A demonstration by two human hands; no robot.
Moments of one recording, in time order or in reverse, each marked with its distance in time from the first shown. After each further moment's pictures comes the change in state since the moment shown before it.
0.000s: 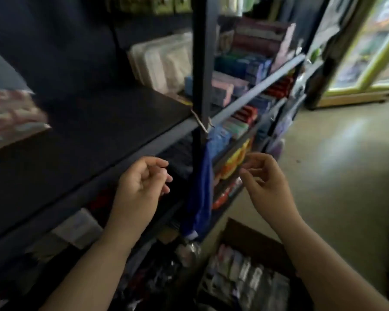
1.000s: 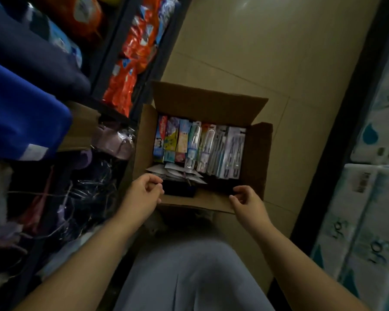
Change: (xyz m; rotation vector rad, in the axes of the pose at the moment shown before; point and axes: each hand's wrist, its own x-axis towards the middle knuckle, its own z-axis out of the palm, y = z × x) left_hand -0.128 -0.360 0.249 0.483 -0.626 -0.882; right_hand -0.227 0.404 -0.103 -0.239 -0.111 1.296
